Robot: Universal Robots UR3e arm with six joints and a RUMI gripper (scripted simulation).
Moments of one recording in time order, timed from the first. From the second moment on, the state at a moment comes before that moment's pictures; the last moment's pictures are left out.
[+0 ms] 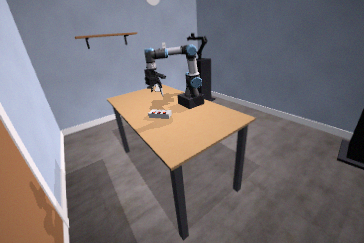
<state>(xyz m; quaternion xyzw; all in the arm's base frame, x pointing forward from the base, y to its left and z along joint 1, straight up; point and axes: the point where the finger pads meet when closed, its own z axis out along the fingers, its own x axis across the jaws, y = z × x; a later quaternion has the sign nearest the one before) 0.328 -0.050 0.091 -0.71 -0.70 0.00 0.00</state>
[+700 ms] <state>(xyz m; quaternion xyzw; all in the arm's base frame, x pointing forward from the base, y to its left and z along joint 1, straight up) 0.340 -0.054 0.077 -0.52 -0.85 0.00 0.00</state>
